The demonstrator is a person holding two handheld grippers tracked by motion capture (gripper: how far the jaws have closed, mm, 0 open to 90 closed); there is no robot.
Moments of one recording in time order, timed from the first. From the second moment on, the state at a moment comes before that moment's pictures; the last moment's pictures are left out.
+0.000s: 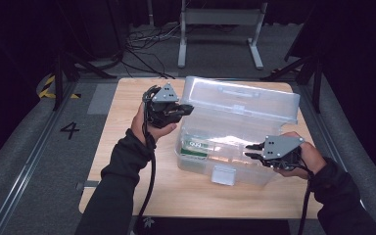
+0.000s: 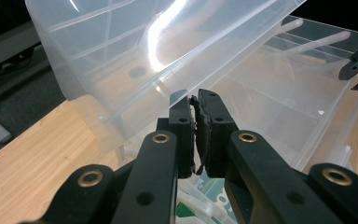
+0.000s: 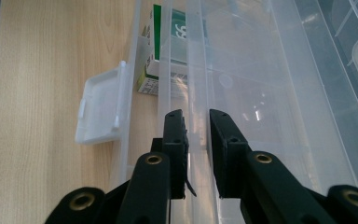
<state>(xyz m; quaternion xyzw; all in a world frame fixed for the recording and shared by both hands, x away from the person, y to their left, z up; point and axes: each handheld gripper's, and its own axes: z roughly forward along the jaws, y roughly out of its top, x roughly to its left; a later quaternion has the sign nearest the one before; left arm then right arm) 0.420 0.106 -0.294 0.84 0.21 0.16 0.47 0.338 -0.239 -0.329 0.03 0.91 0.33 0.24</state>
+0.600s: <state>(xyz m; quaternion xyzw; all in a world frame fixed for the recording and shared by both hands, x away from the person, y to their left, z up) 0.408 0.108 -0.303 0.85 0.20 0.16 0.46 0.307 -0.280 -0.318 0.05 0.89 0.38 0.24</state>
